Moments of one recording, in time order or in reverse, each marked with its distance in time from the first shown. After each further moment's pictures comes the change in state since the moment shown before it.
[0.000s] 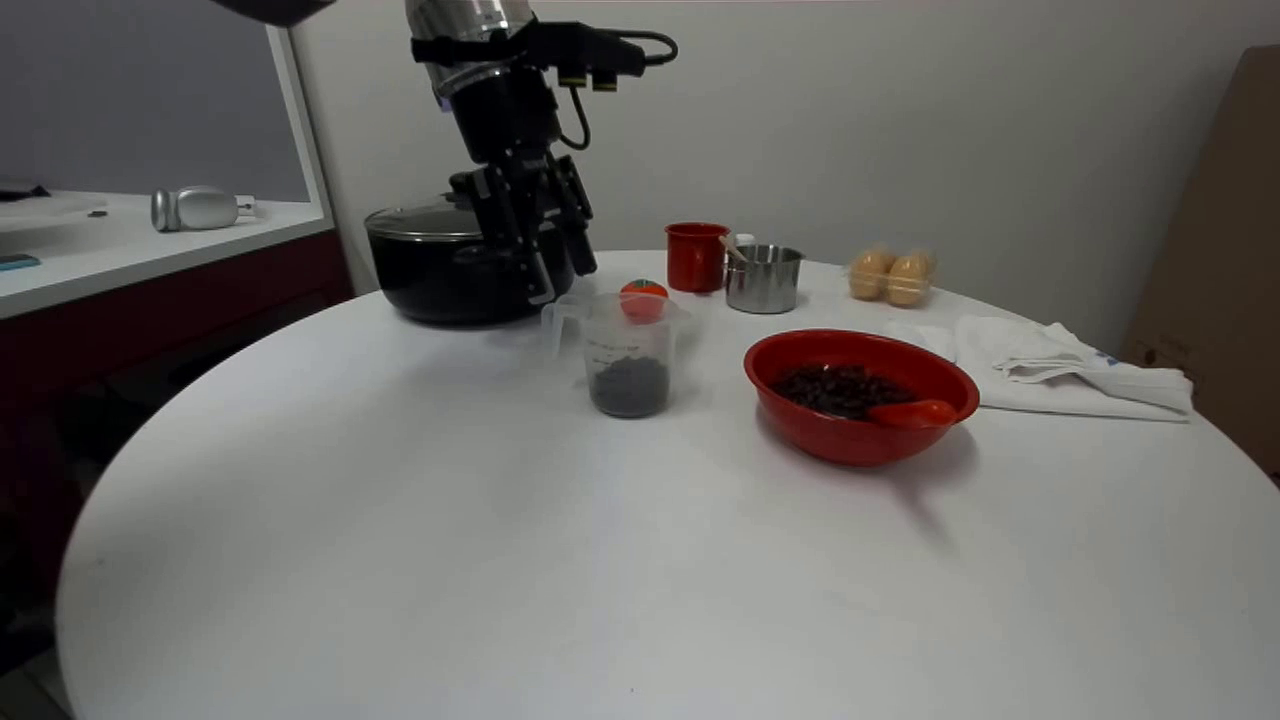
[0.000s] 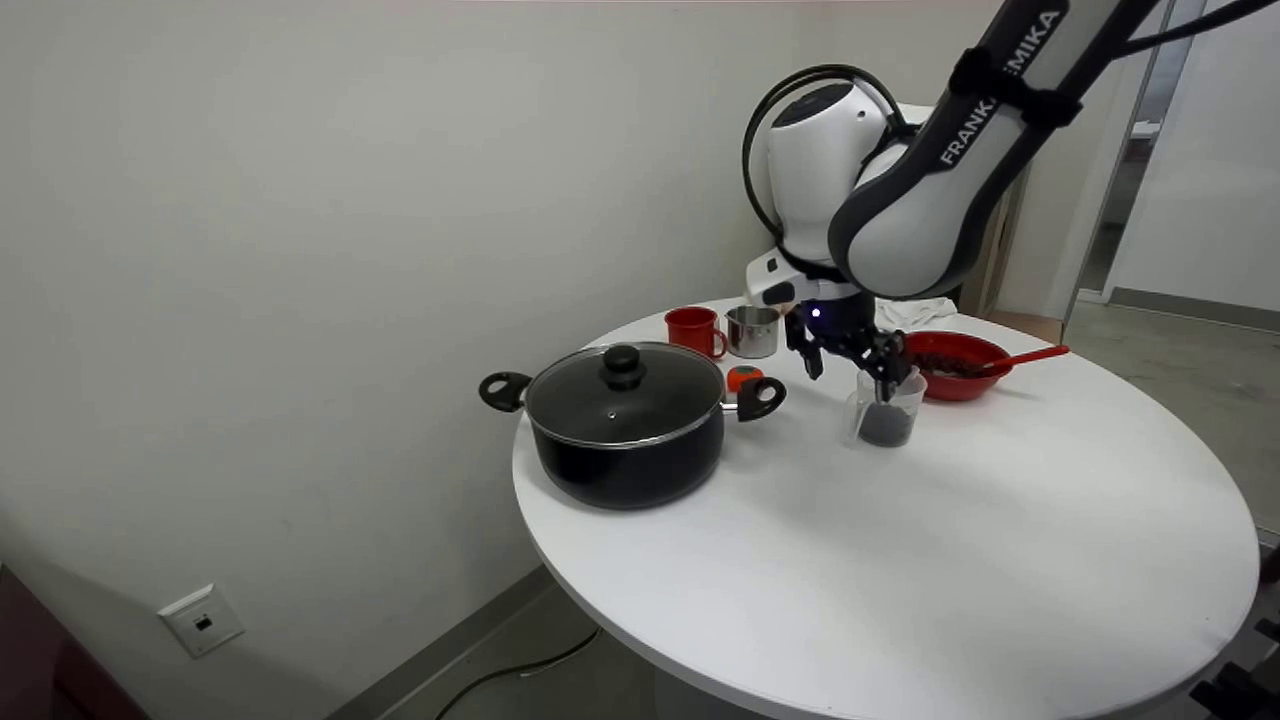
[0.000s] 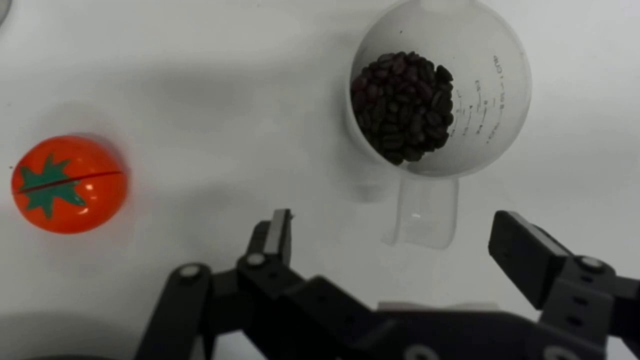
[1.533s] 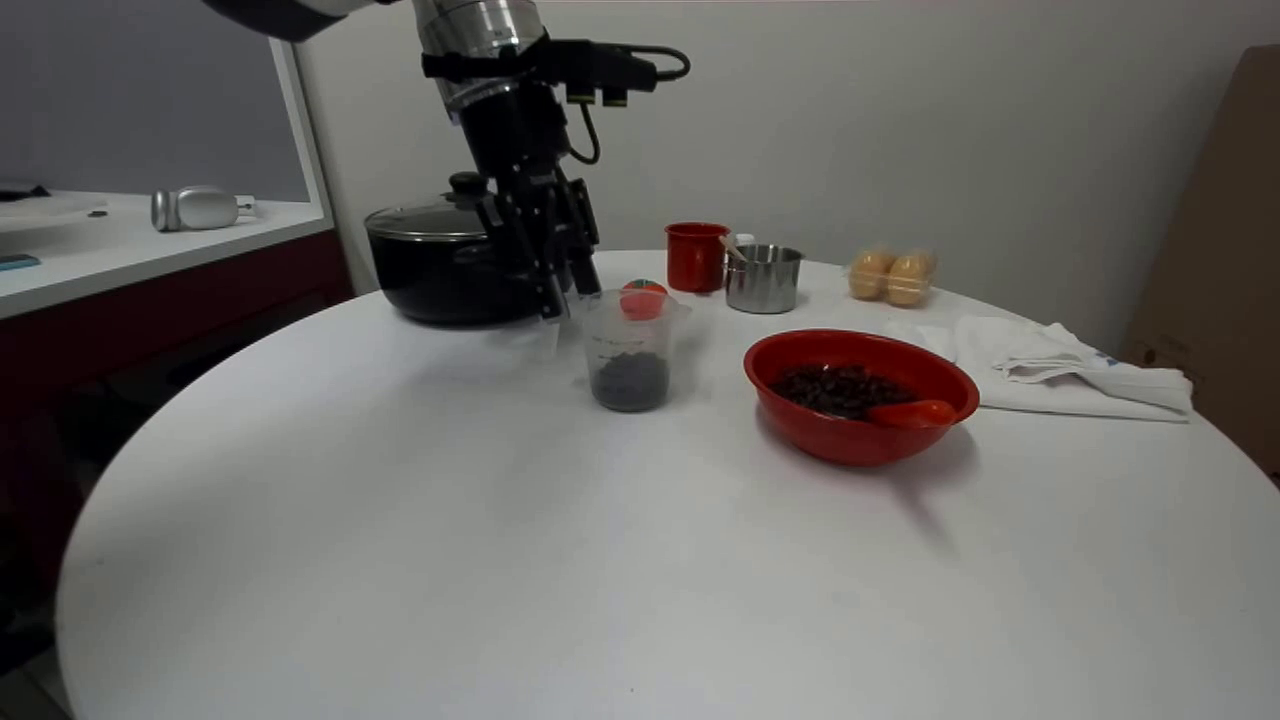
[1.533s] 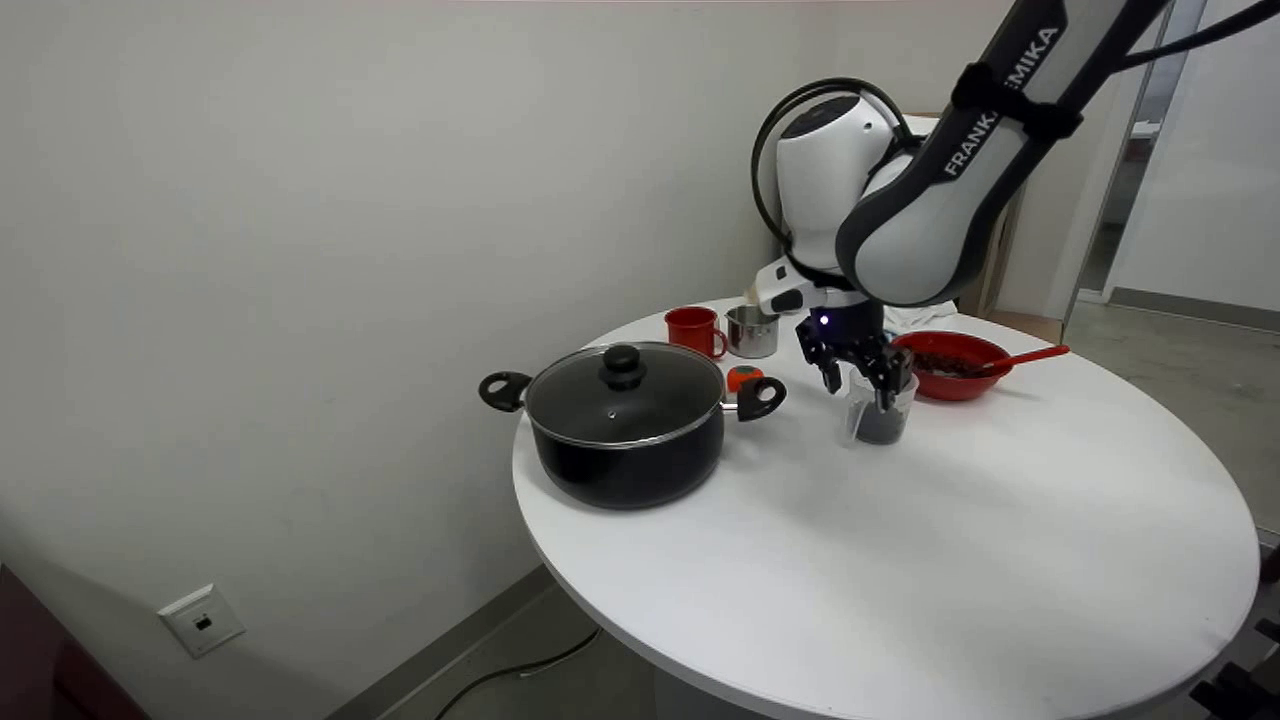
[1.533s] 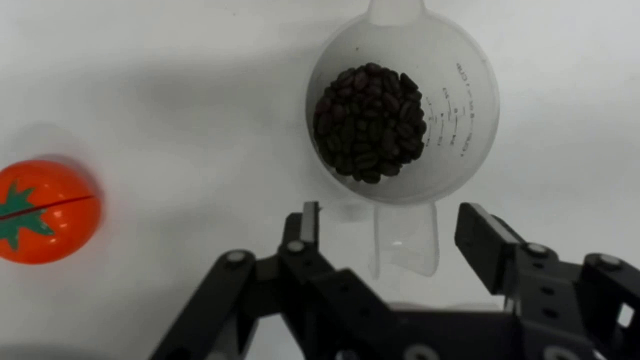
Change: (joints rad) arm -0.017 0.015 -0.002 -0.002 0.000 0.000 0.014
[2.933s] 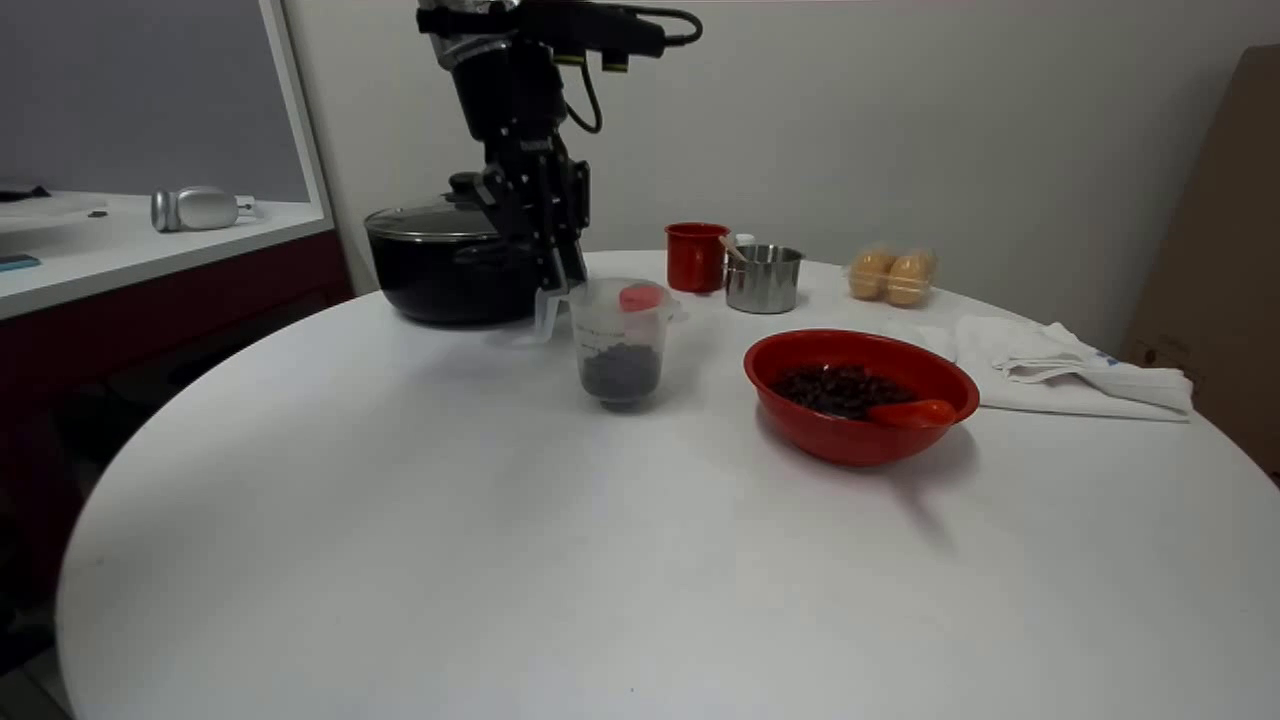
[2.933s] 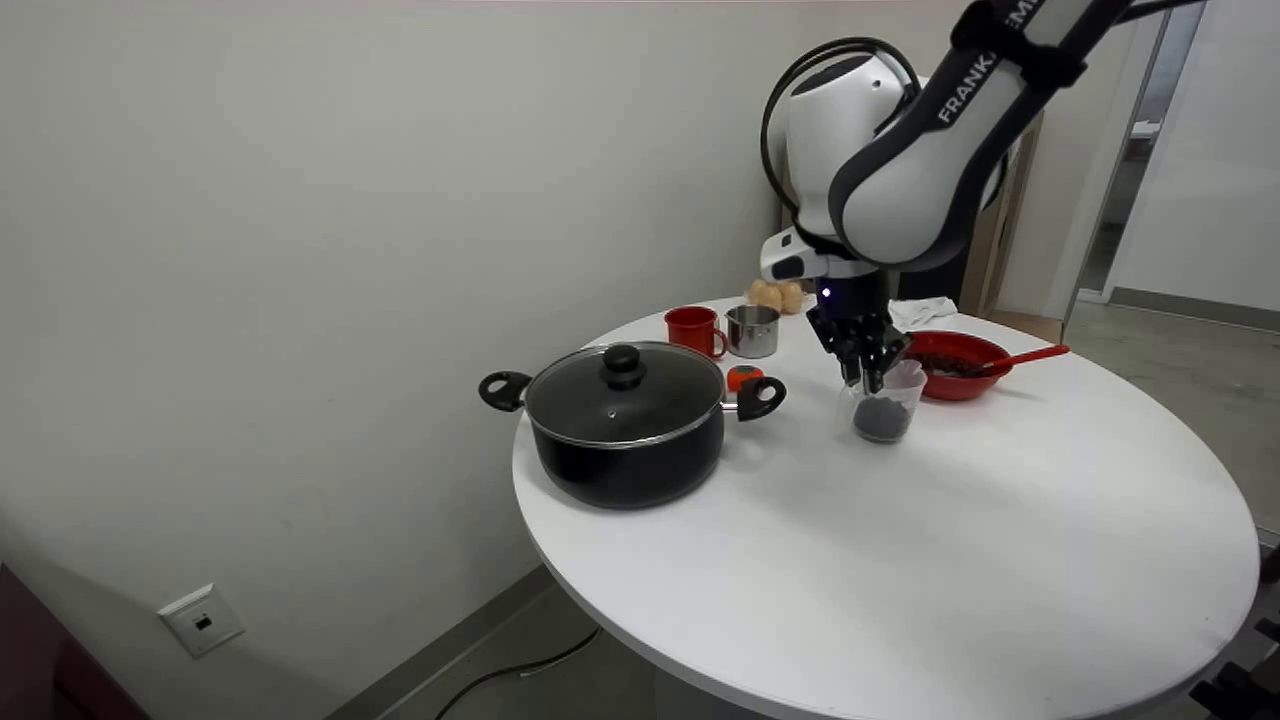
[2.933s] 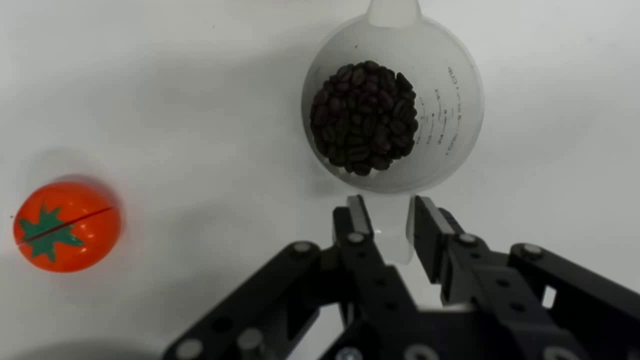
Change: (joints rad) arm -0.007 -0.071 0.010 -0.023 0.137 -0.045 -0.001
